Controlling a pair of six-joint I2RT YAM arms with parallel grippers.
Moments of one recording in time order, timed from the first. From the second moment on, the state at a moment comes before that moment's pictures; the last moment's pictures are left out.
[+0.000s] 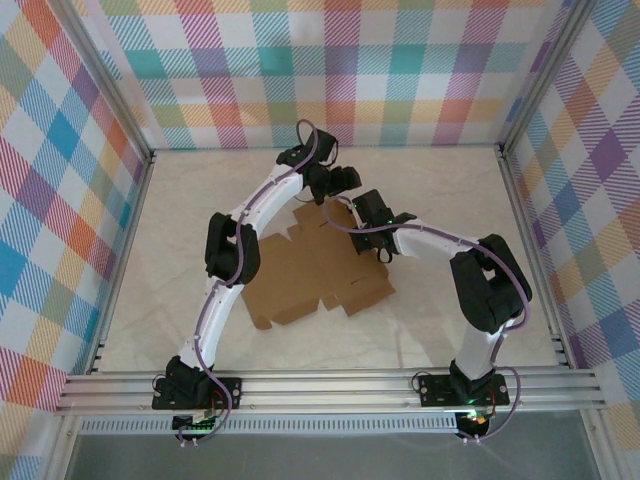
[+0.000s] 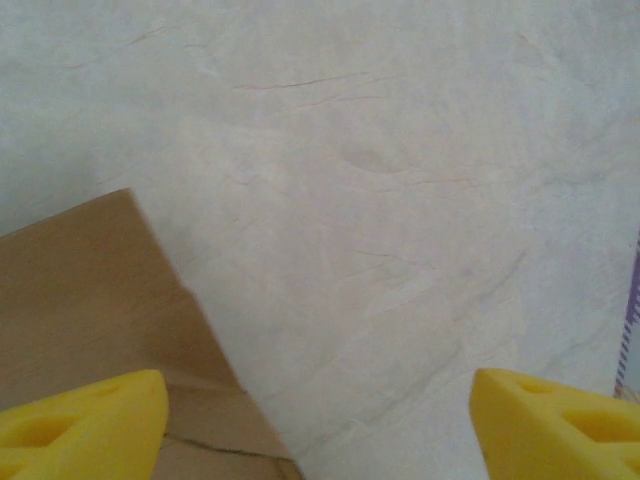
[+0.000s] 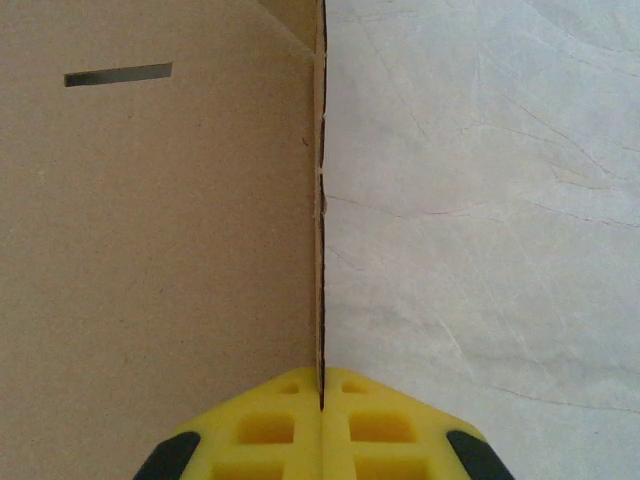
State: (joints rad) left arm -0.50 2.50 2.41 -0.85 0.31 -0.75; right arm 0.58 1.79 1.15 -0.34 0.16 0.04
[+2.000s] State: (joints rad) left arm -0.53 2.52 2.38 -0.95 0.44 -0.89; right arm 0.59 1.79 1.17 -0.35 0.23 0.00
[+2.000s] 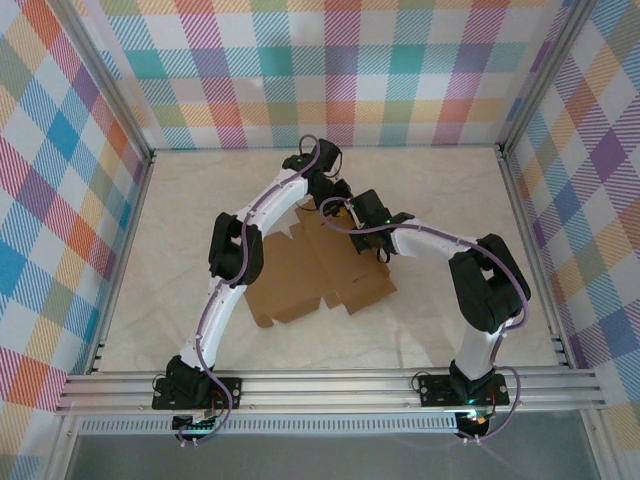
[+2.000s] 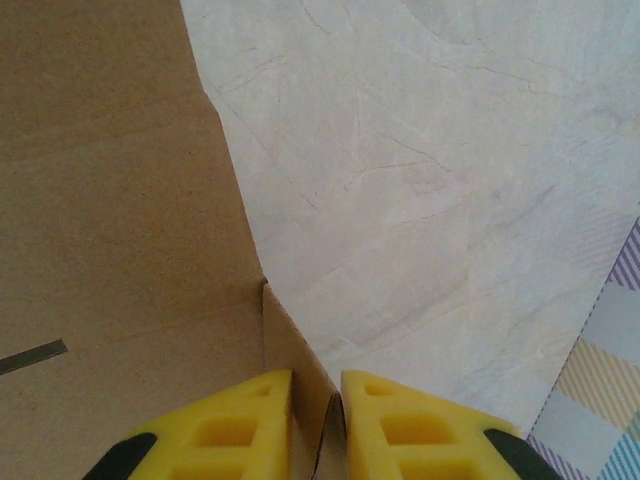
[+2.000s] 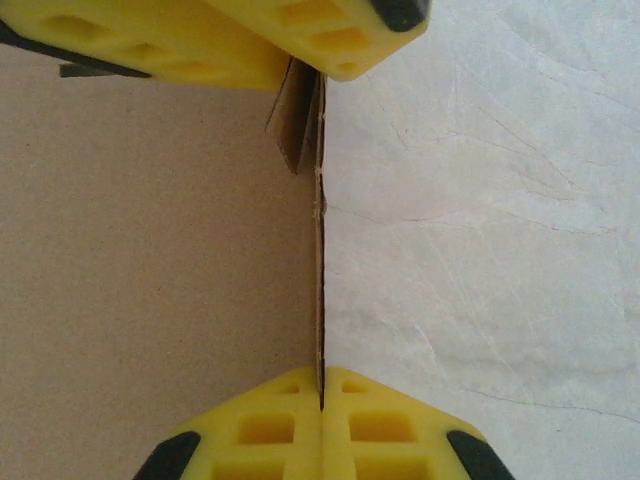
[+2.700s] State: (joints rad) left arm -0.53 2.52 2.37 -0.93 0.46 -0.90; right arm 0.63 1.82 1.18 -0.35 0.40 -0.14
